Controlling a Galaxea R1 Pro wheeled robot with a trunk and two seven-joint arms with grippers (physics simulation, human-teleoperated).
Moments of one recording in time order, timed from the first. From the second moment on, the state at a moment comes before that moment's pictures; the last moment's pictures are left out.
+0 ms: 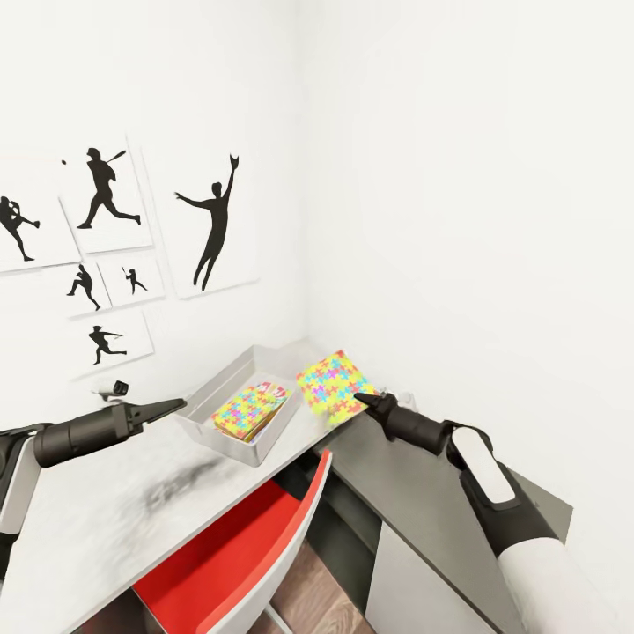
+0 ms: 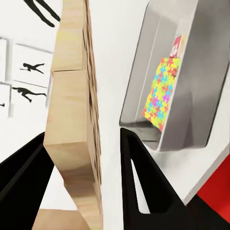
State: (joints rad) left arm -0.51 0.32 0.33 -1.40 0.32 1.04 -1.33; right arm -0.63 -0.08 0.09 -1.08 -1.28 0.80 0.10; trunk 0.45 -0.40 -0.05
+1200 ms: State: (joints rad) left arm -0.51 0.32 0.36 -1.38 0.32 1.04 -1.33; right arm -0.68 -0.07 0.10 -1.12 -1.26 0.79 -0.03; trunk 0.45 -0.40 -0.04
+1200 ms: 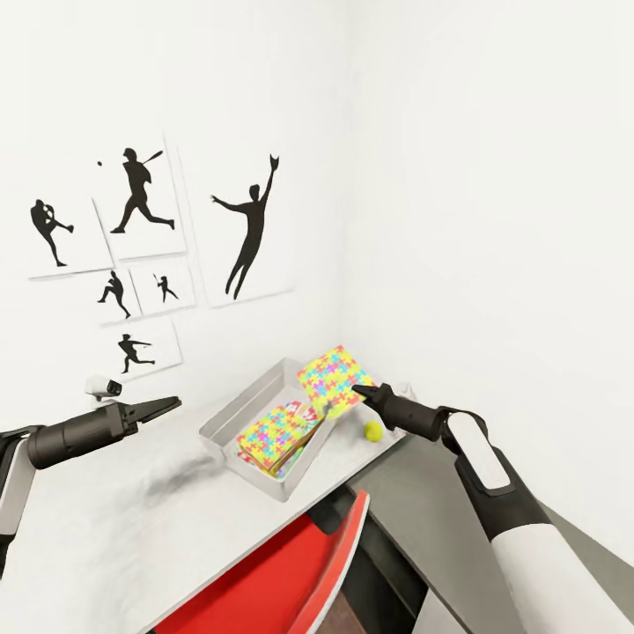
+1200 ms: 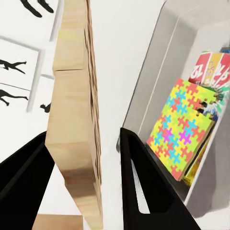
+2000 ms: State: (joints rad) left arm -0.51 0.32 0.36 -1.38 0.32 1.03 -1.32; right arm -0.68 -0.07 0.10 -1.12 -1.26 0.80 -0.05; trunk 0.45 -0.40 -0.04
